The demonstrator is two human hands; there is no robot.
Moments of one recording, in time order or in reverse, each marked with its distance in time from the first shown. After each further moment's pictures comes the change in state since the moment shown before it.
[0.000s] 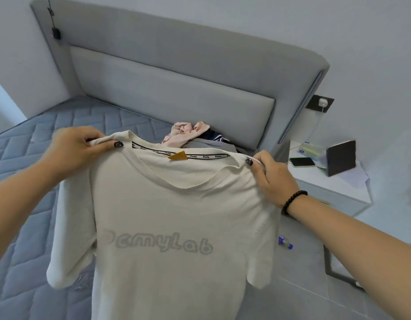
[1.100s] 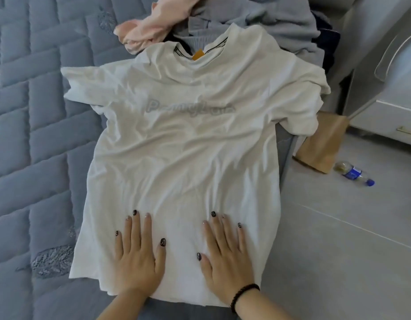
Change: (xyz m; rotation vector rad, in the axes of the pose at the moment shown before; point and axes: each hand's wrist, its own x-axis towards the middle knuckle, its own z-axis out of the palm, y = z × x) left_hand -0.269 -0.227 0.424 0.448 -0.488 -0.394; right_hand -0.209 0.123 0.469 -0.202 -0.609 0.097
